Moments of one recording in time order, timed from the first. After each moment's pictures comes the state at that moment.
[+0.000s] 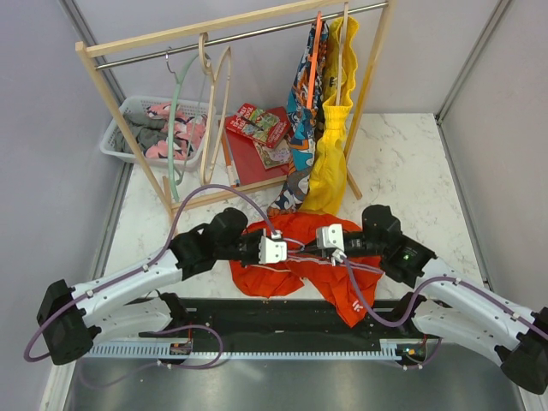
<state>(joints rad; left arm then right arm) -0.92 1.00 0.70 -0.34 0.32 0.67 0.78 0.85 0.60 0.01 -0.78 -0.51</state>
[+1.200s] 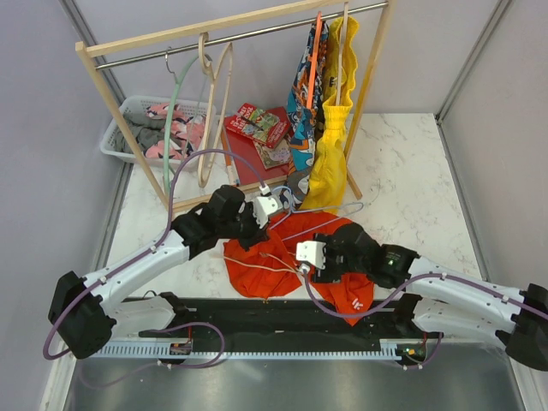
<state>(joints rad) -0.74 1.13 0.83 -0.40 0.32 0.23 0.96 0.93 0.60 -0.40 -0.11 -0.60</state>
